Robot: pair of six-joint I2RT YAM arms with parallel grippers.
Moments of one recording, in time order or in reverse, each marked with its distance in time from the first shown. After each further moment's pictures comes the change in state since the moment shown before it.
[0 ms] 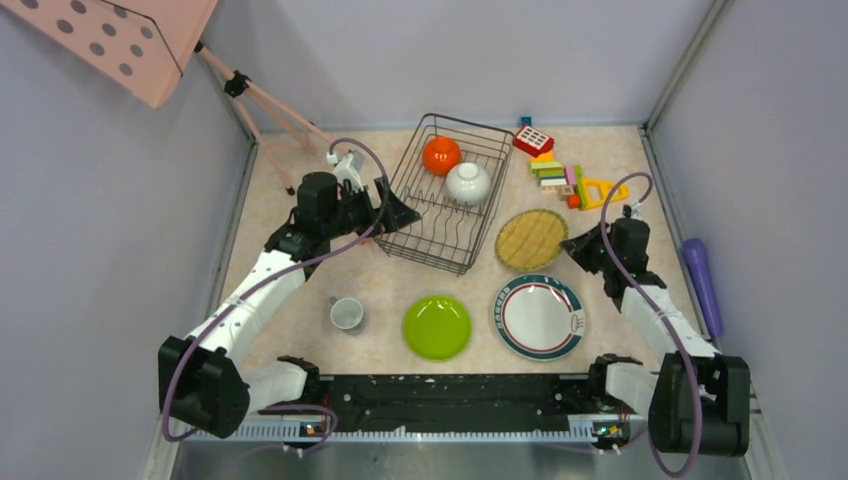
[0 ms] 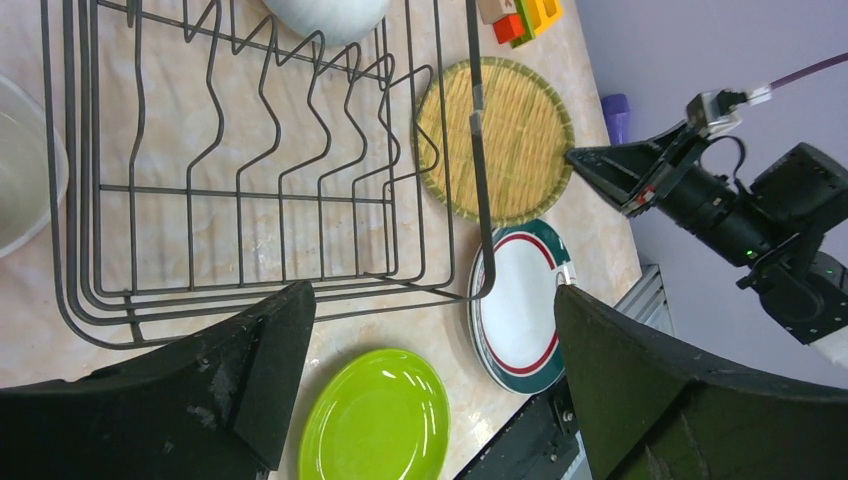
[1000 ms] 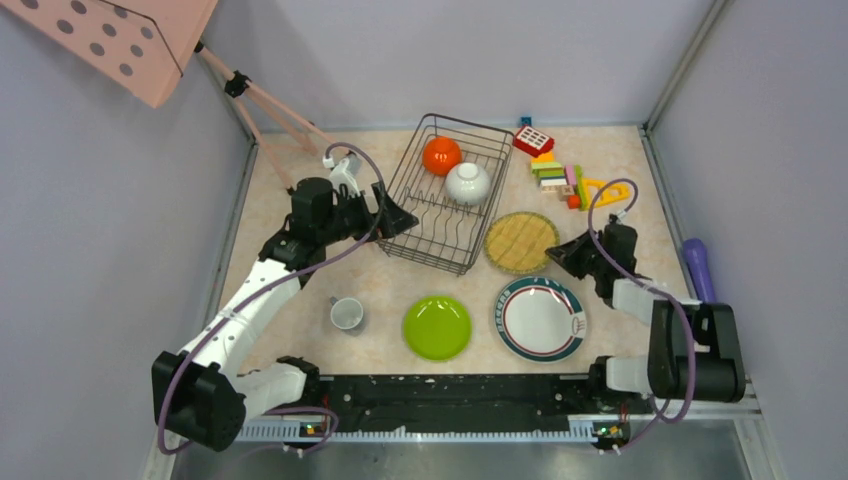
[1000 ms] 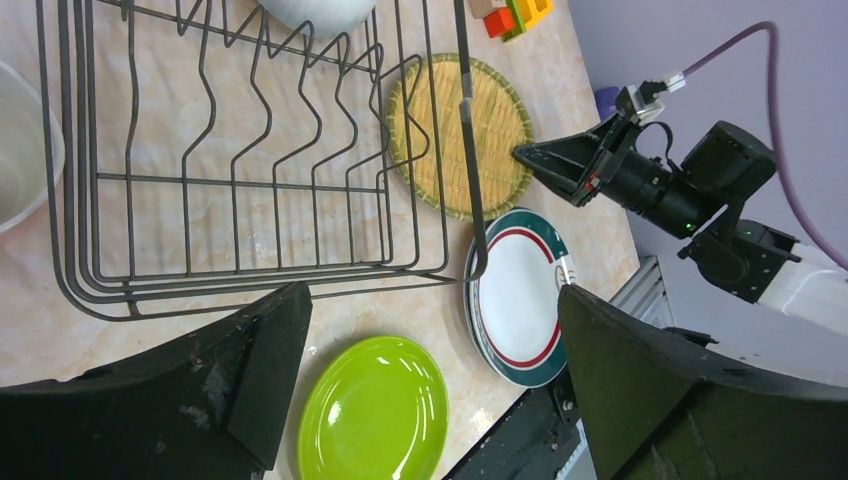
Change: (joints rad) left arm -0.001 -0.063 -0.029 -0.019 0.000 0.005; right arm -0.001 0.289 -0.108 0.315 -0.142 0.109
